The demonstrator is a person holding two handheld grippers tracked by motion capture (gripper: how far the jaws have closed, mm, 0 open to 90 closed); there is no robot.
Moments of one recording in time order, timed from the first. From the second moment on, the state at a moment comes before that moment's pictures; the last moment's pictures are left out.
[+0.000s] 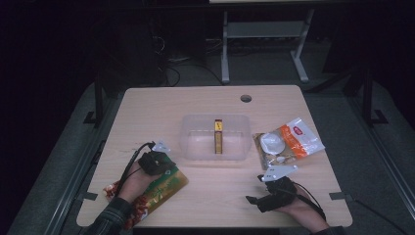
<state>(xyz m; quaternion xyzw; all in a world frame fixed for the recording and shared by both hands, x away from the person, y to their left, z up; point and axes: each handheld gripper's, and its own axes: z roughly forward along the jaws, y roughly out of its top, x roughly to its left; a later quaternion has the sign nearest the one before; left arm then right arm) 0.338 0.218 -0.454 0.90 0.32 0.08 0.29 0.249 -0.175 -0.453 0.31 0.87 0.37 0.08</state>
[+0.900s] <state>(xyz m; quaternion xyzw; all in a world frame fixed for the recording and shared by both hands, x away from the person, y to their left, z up) 0.297 0.110 -0.456 0.93 0.18 0.02 0.31 0.249 -0.173 -0.451 0.30 0.87 0.37 0.08</state>
